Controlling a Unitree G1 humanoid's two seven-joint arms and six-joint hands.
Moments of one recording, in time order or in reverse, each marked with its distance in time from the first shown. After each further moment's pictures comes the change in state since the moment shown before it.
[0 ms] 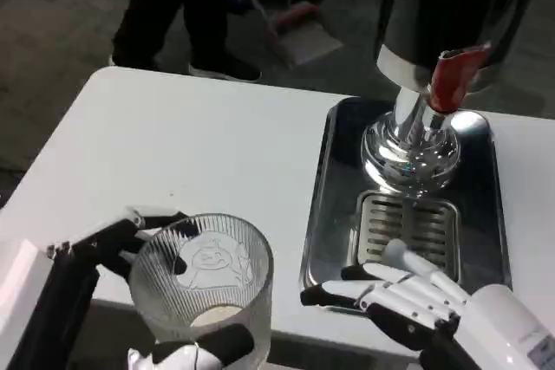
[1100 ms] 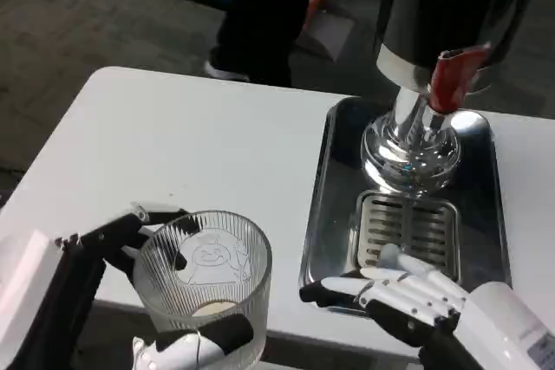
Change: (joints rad) left arm -0.043 0.021 -0.006 0.020 0.033 0.046 -0.010; right arm -0.007 0.007 0.001 0.000 0.001 0.006 0.000
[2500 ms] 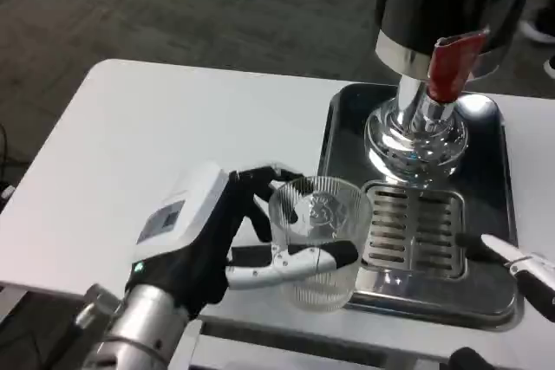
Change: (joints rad) left arm -0.610 -0.001 -0.364 0.475 0.202 0.249 0.002; right arm 0.129 0.028 -0.305 -0.018 0.162 0.091 0.040
